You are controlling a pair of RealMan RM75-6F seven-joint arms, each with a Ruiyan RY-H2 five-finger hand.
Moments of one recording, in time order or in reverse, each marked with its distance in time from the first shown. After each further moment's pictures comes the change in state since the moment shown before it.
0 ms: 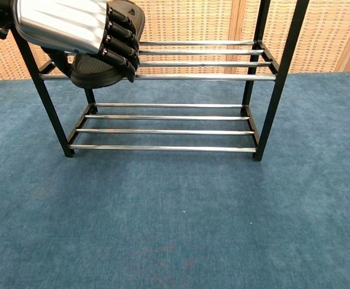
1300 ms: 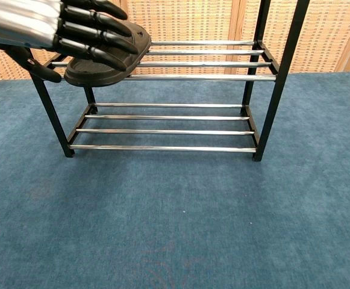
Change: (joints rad) left arm 0.067 0.152 0.056 -0.225 -0.047 0.095 0.168; right arm -0.019 0.021 -0.026 -0.036 -0.074 0.031 0.026
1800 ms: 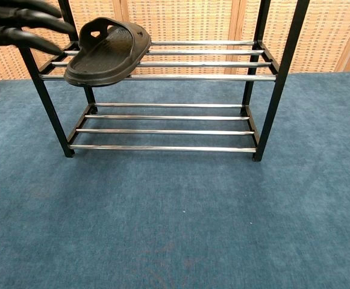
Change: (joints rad) left arm 0.228 0.127 0.016 -0.228 -0.066 0.132 0.058; right arm -0.023 0.019 -0.031 -0.019 -0.079 0.022 0.041
